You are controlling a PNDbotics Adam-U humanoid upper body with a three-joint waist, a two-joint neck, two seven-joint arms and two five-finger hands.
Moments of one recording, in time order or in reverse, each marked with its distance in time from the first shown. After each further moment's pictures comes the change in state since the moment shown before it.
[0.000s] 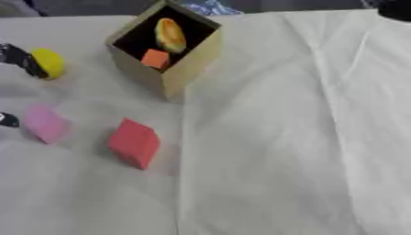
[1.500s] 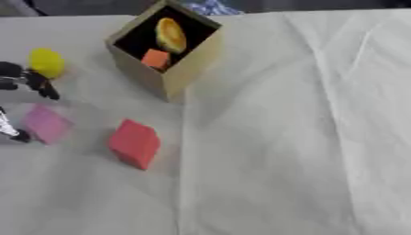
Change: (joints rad) left arm 0.005 -0.063 -0.044 0.102 -0.089 0.005 -0.005; right arm 0.055 0.113 0.009 -0.001 -0.324 0.109 -0.125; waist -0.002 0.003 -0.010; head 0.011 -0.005
